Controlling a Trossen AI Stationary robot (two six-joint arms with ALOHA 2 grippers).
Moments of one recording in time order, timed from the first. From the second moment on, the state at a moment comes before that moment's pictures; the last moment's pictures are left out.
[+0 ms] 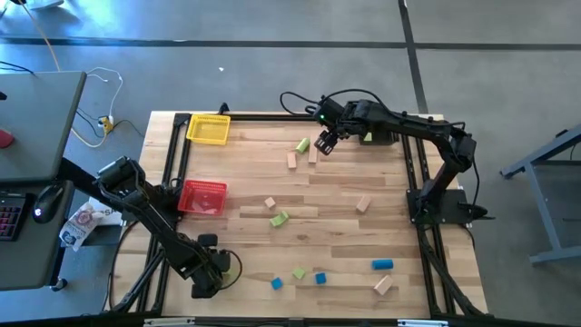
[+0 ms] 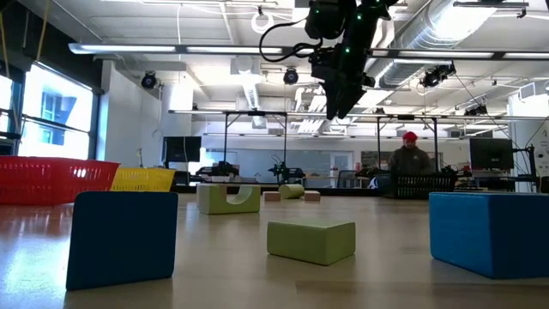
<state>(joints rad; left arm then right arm) -0.75 1.67 0.88 -0.68 -0.03 -0.91 -0.41 1.71 1.52 -0.96 0.30 0.18</state>
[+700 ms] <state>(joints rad) -0.75 1.56 0.88 -0.80 -0.12 -1.01 -0.41 1.71 1.52 -0.95 0.25 0.18</state>
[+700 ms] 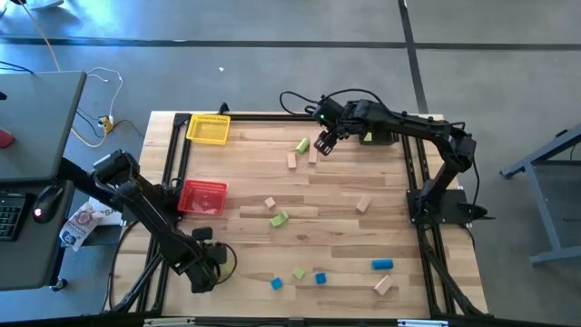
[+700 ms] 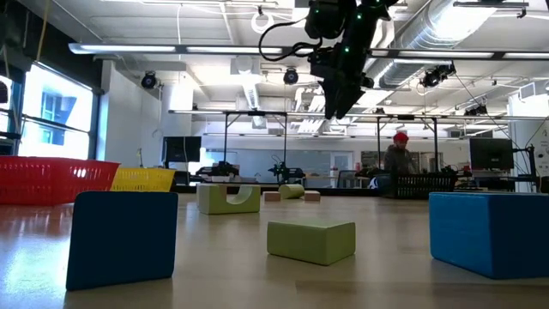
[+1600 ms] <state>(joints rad) -0.24 1.18 0.79 -1.32 -0.37 -0.96 -0.20 1.76 1.52 -0.72 0.14 0.18</state>
